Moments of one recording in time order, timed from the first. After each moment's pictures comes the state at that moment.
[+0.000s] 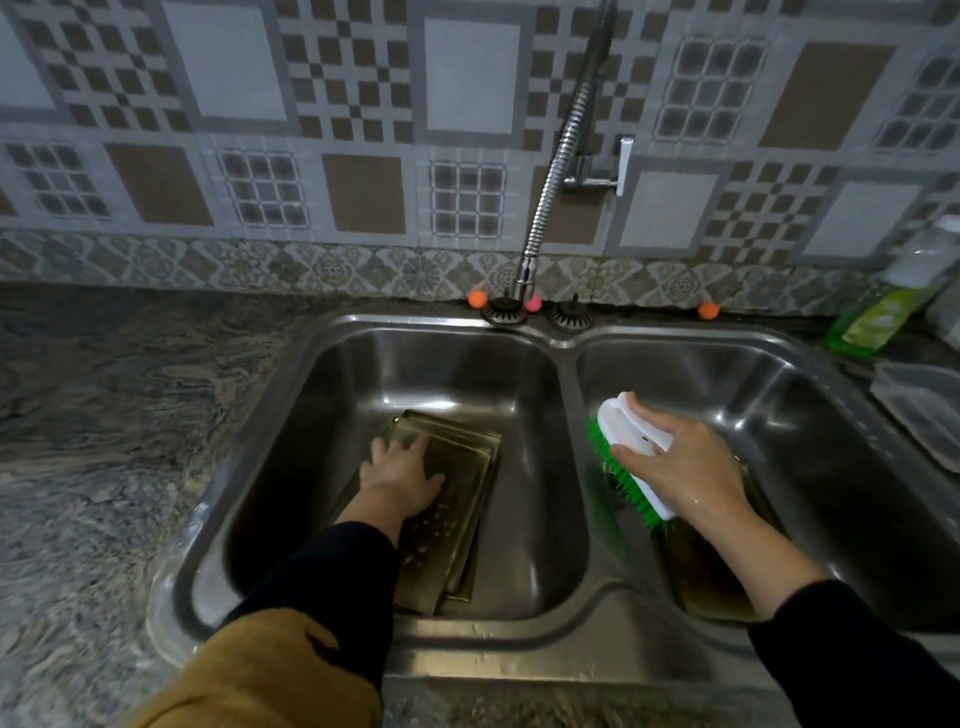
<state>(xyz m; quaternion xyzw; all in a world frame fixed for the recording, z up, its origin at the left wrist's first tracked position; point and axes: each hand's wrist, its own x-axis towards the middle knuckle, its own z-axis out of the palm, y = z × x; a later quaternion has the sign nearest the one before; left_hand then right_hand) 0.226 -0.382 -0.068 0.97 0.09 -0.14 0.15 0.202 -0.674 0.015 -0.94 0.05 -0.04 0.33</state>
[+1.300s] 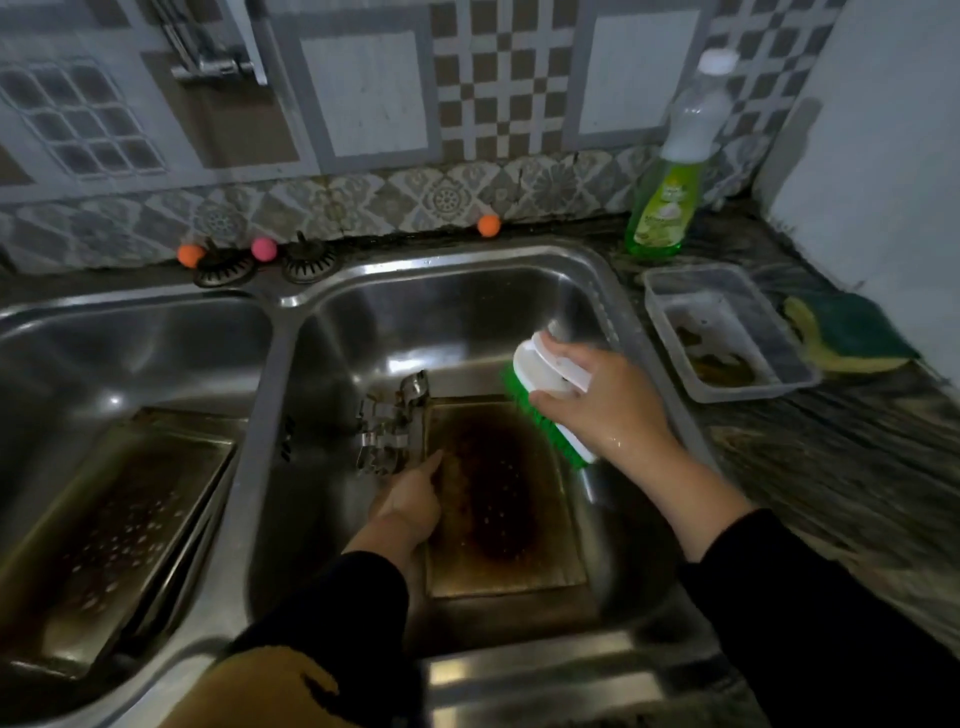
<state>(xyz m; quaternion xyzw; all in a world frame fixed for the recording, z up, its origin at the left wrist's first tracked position) 0.273 -0.716 -0.158 0.92 0.11 -0.24 0.30 0.281 -0.937 -0.024 -0.93 0.00 -0.01 0.38</state>
